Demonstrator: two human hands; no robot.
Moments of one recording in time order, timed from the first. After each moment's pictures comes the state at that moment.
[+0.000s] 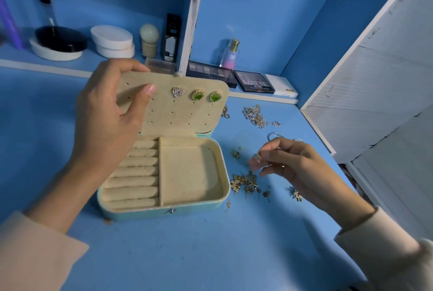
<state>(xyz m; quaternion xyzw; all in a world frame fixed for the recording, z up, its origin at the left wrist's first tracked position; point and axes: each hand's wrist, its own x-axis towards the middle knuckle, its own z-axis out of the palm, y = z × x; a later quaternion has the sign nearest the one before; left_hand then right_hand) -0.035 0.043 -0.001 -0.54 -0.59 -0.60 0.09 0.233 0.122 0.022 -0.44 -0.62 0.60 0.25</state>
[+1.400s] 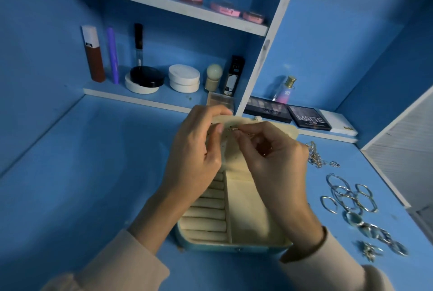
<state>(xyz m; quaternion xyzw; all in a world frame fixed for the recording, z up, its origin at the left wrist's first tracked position) -0.037 0.045 0.000 -0.54 -0.58 -0.61 0.07 0.078 0.092 0.023 -0.31 -0.79 0.19 0.50</state>
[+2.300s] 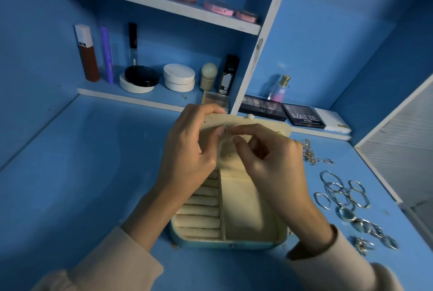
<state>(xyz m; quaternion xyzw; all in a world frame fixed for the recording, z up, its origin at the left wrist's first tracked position) -0.037 0.046 -0.001 -0.54 -0.58 -0.61 0.08 0.091 0.095 0.027 -0.31 -0.83 0.21 0.42</state>
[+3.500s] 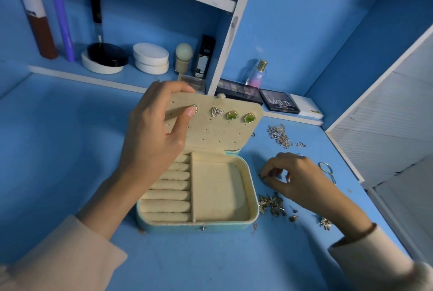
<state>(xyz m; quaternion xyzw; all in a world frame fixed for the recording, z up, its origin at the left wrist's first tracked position) -0.036 0.045 0.000 -0.53 -0.60 -0.59 0.09 0.208 0.151 0.000 -0.36 -0.92 0.11 0.08</state>
